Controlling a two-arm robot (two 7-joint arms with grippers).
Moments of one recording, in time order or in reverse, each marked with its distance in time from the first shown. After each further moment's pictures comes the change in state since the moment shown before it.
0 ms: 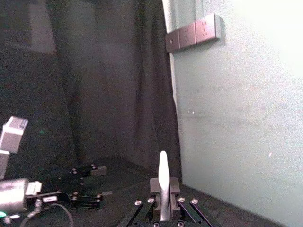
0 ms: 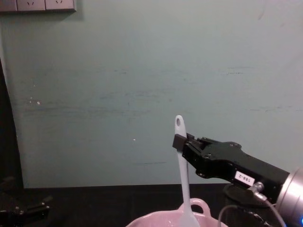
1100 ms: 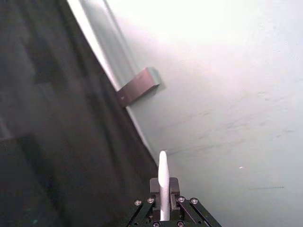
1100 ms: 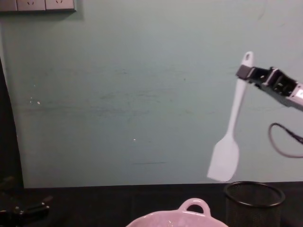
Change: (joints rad) left arm 0.000 0.000 0.000 0.000 0.000 0.000 0.000; right arm 0.053 0.060 0.166 -0.093 0.413 0.276 -0.056
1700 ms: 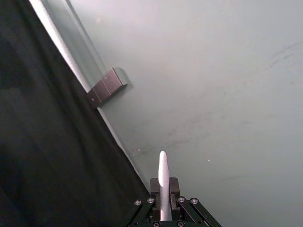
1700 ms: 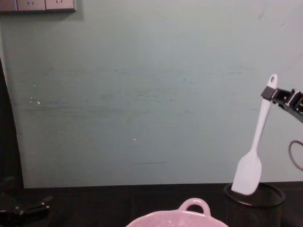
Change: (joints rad) left arm 0.000 0.000 0.000 0.000 0.000 0.000 0.000; right arm 0.050 0.025 0.001 0.167 0.053 -0.052 0.009
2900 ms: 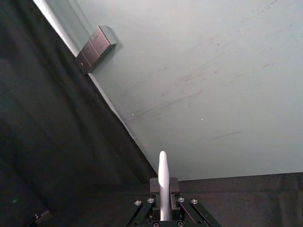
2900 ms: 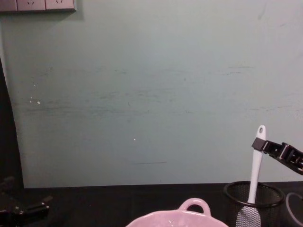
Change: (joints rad) left arm 0.000 0.000 0.000 0.000 0.000 0.000 0.000; right arm 0.034 -0.005 -0.071 0.208 -0.008 -0.010 0.102
